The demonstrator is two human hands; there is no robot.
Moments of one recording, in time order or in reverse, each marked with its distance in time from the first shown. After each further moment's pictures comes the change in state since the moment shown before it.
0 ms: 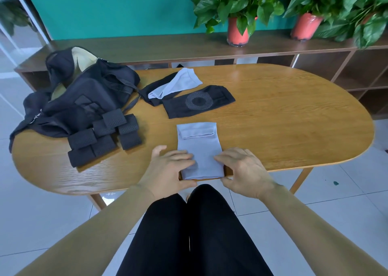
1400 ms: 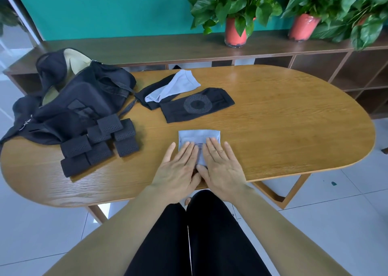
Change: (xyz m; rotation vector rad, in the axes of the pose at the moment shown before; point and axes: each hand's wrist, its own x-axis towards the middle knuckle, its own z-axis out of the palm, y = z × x) left_hand 0.027 0.015 0.008 0.253 -0.230 -0.073; right_hand 0.042 -0.035 0.034 -0.274 -0.129 0.178
